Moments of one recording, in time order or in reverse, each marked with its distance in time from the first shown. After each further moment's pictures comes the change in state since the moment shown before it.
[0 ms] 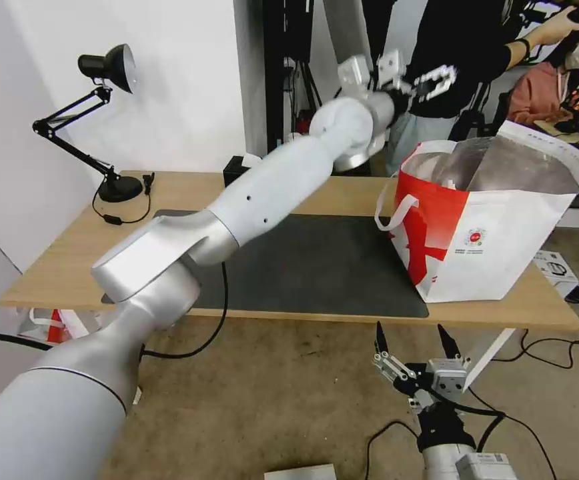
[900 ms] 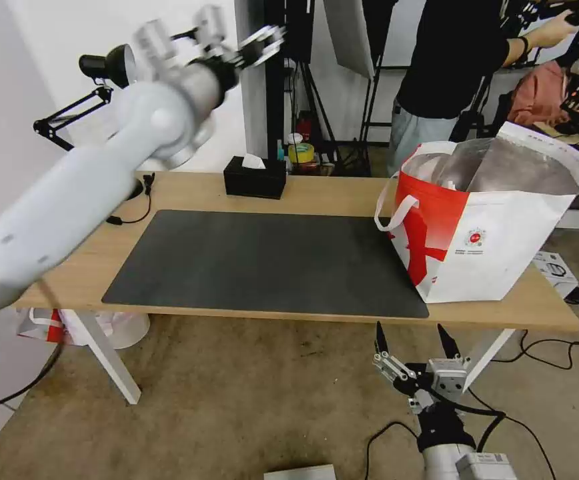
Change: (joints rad) left arm 0.244 0.876 -0.135 -0.842 -0.025 -0.067 -0.183; right arm 0.000 0.000 0.000 0.000 0.000 0.000 0.000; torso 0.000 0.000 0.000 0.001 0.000
